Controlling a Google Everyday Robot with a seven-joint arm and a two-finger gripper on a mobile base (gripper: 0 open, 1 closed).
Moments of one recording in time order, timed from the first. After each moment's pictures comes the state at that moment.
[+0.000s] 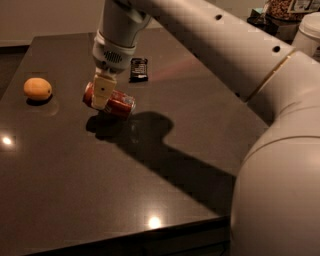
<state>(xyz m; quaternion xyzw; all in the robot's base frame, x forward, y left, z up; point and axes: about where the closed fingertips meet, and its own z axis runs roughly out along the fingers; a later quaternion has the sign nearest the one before) 0.572 0.134 0.906 -0.71 0.67 0.16 0.15</state>
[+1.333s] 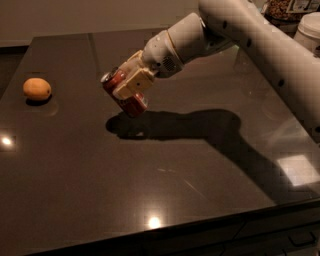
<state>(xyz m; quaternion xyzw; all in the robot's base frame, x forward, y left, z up) 0.574 0.078 0.935 -0.64 0.60 0.34 0.34</state>
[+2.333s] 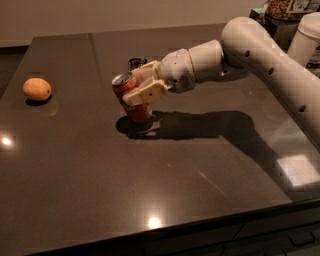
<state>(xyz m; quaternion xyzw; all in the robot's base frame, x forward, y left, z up) 0.570 0.057 0.923 -0.60 0.56 0.39 0.42</state>
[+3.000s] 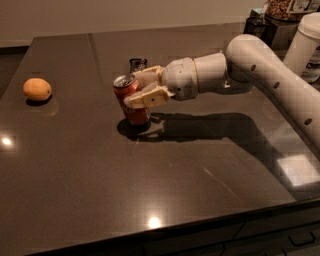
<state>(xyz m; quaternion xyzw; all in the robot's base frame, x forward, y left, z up) 0.564 0.051 0.921 -0.58 0.53 0.42 0.46</state>
